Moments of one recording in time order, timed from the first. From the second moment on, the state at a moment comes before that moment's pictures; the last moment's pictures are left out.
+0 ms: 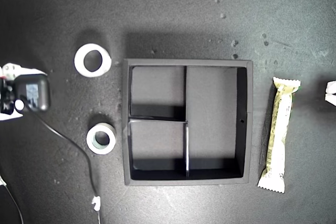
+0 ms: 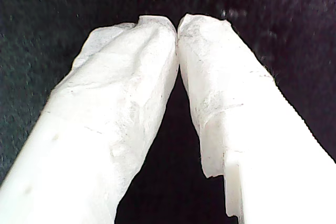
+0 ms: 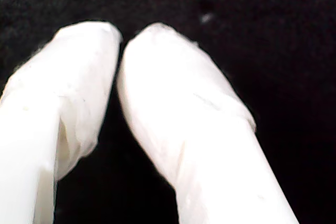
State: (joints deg) arm 0 -6.3 191.1 176.6 77.9 -100.4; arm 1 0.3 191.4 178.3 67.1 101.5
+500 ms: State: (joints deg) arm 0 1.1 191.1 176.6 62.2 -101.4; arm 1 3.0 191.4 178.3 42.2 107.8
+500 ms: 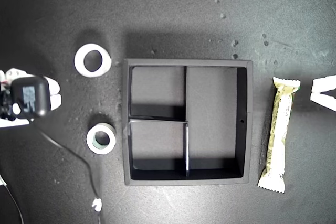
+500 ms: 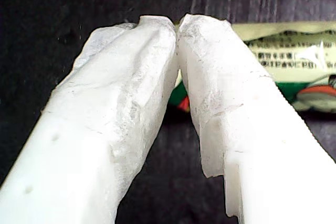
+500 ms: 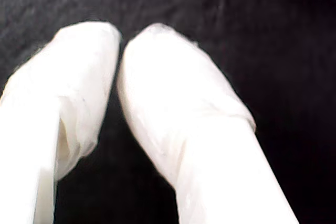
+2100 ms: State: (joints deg) arm 0 -6.5 119.2 135.5 45.5 -67.1; arm 1 -14.2 136.9 117.6 66.0 52.4
